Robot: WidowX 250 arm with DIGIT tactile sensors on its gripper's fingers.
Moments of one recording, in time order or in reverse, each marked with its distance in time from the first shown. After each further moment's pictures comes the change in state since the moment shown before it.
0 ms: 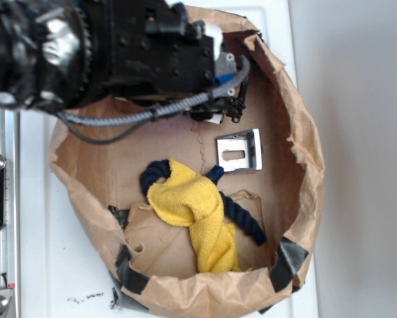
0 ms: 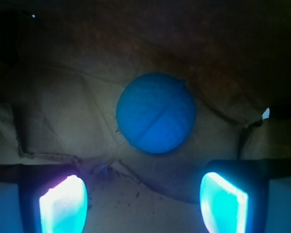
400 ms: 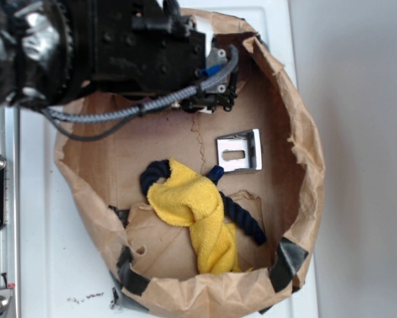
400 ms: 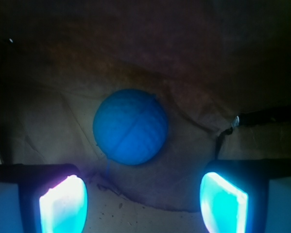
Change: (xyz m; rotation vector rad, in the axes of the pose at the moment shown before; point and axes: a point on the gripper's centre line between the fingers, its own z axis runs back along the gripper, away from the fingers) arm 0.005 0.009 0.005 0.037 -0.038 0.061
